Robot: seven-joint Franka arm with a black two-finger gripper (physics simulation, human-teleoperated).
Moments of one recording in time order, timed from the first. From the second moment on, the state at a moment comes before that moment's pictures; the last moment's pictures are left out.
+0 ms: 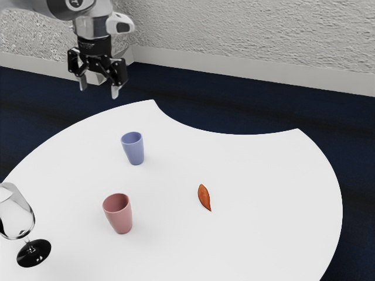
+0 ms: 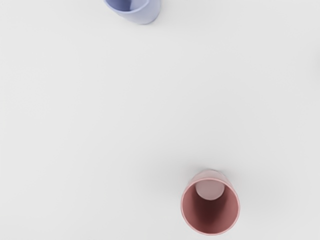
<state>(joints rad) 0.09 0.06 -0.14 -1.45 0.16 1.42 -0.19</state>
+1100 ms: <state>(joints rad) 0.10 0.60 -0.04 -1.34 0.15 2.02 -0.10</state>
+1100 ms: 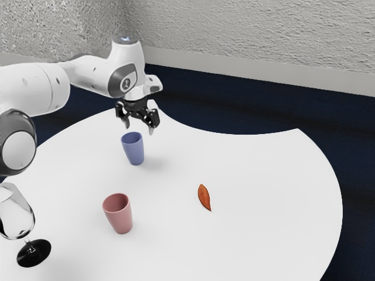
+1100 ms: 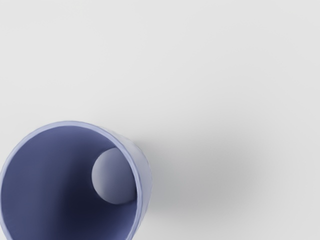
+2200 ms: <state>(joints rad) 0.14 0.74 -0.03 -1.34 0.14 2.17 0.01</state>
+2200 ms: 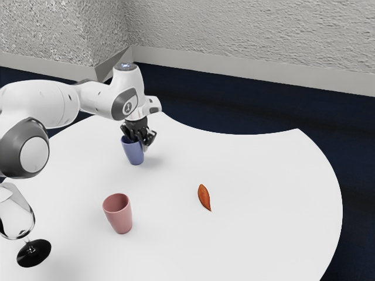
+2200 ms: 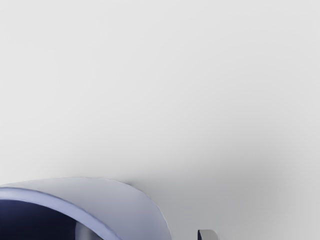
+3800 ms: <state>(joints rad) 0.11 -0.22 -0.29 -2.24 0.13 2.06 -0.34</state>
